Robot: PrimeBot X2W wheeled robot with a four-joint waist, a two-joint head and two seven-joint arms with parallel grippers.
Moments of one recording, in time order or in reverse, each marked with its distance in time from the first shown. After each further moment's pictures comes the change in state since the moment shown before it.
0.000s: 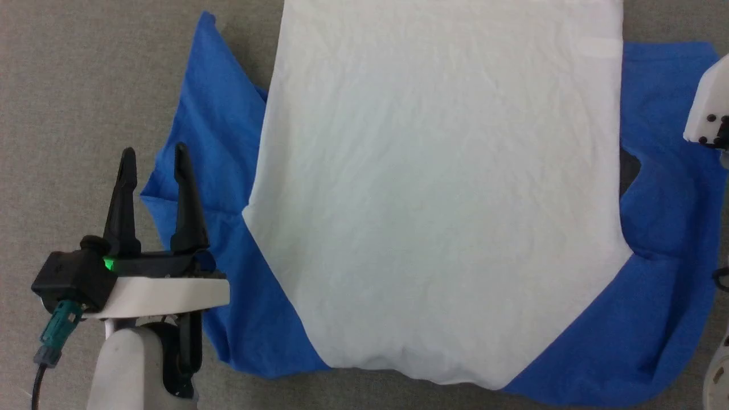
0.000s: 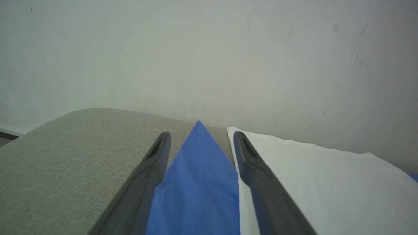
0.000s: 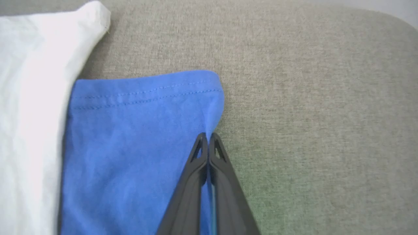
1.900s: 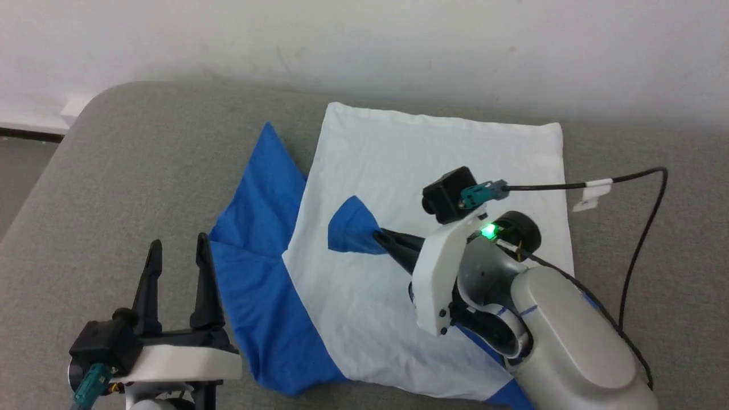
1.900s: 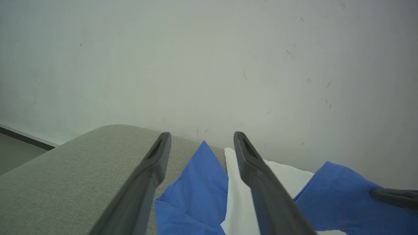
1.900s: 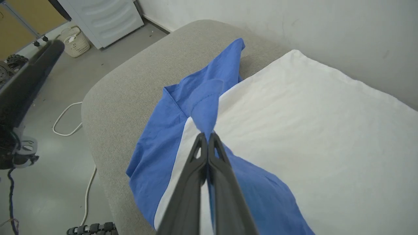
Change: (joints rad) left arm 0.208 -0.016 -0.008 0.030 -0.012 0.016 0.000; right arm 0.462 0.130 0.841 -0.510 0.650 0.000 -0.126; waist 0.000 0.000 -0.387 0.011
